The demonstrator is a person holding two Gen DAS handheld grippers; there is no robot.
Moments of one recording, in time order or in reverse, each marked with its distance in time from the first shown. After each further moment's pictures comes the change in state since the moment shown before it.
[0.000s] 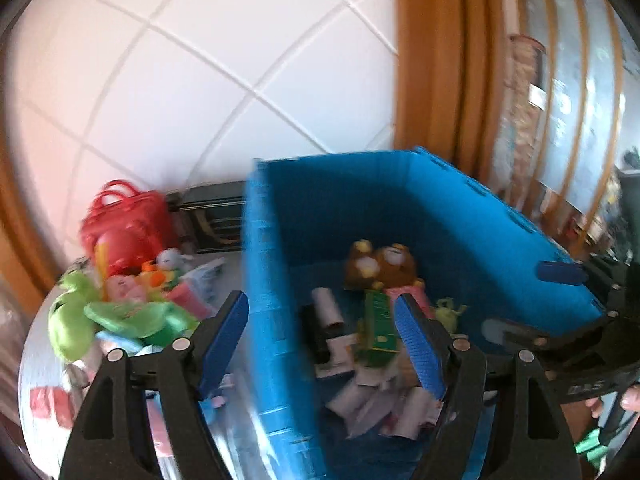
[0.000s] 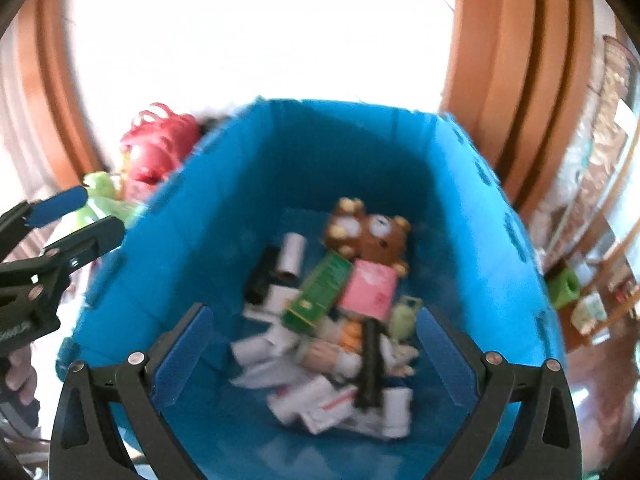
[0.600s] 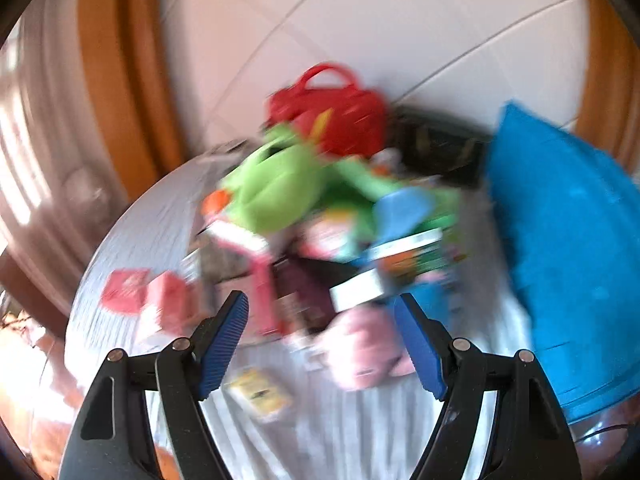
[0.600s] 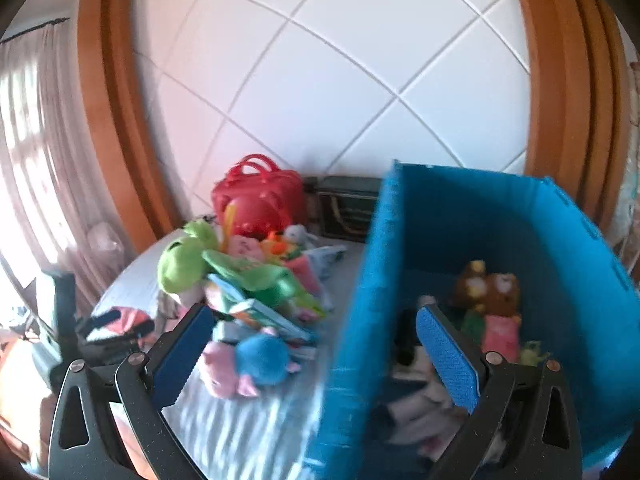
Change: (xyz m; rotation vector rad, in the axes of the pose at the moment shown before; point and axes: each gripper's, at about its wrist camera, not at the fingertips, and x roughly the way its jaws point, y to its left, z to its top) left arm -0.012 0.306 -0.160 -0.299 0.183 0.370; right arm -0.007 0.197 0.018 0.001 -0.217 0.185
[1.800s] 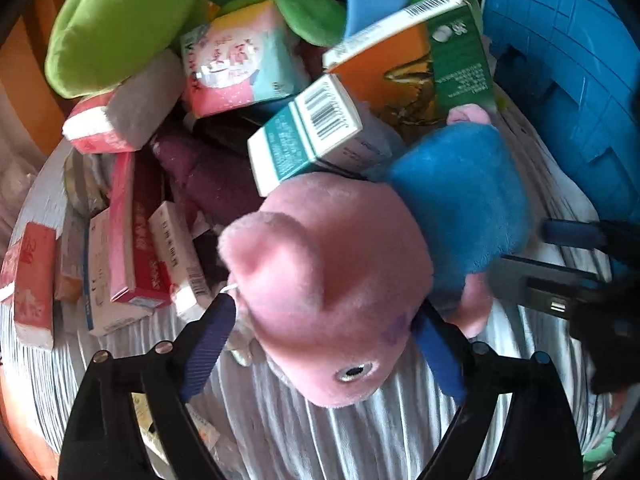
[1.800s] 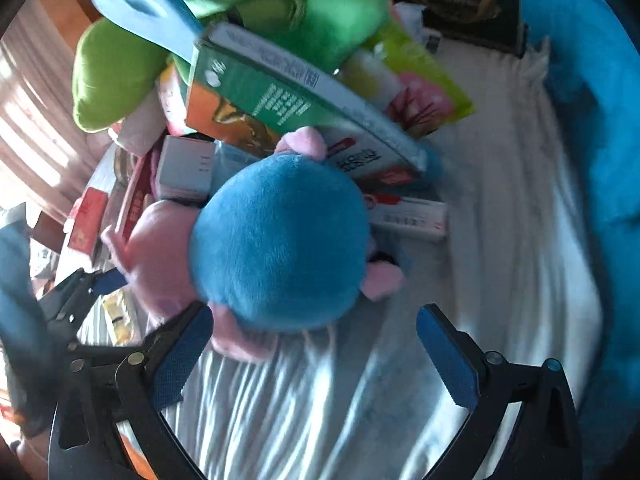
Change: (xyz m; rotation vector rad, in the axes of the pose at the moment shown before) left arm 0.182 -0.069 -0.083 0.180 0.258 -0.145; right arm 0.312 0.037 -0.163 0.037 0.549 0.183
